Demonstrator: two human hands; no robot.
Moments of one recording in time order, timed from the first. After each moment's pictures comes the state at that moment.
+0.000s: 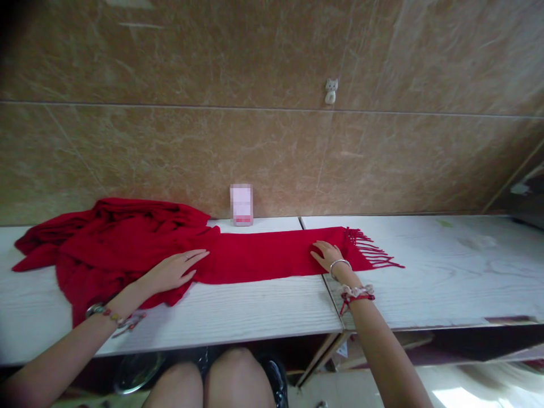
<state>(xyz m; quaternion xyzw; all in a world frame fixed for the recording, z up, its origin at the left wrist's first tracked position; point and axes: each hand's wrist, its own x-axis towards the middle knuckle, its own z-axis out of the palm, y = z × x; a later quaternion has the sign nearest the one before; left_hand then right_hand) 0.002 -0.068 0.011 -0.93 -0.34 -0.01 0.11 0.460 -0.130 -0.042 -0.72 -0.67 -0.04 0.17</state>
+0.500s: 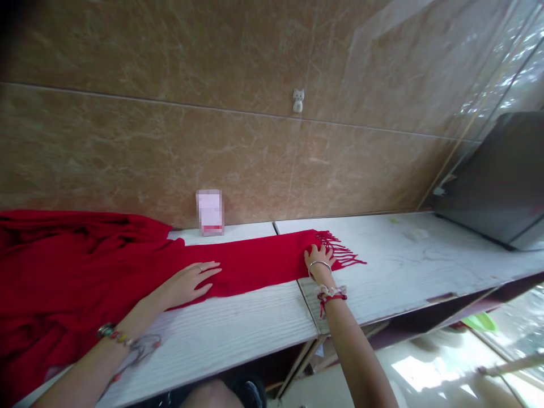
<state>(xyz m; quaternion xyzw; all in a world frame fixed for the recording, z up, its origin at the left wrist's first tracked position) 0.108 -0.062 0.000 -0.97 -0.25 -0.06 0.00 0.468 -0.143 -0.034 -0.91 -0.40 -0.07 0.11</state>
